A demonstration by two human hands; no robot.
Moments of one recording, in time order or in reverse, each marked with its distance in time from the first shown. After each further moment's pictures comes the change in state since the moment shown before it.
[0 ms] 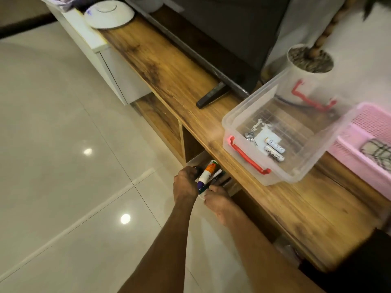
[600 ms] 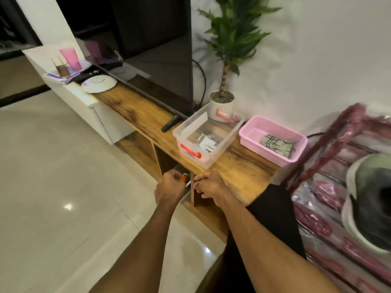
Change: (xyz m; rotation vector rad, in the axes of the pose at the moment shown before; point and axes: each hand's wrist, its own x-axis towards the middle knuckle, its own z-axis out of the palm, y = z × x) left_hand -0.172 0.071 -0.051 0.163 0.088 0.231; right_hand -0.178 0.006 -0.106 0.026 0.133 -0.376
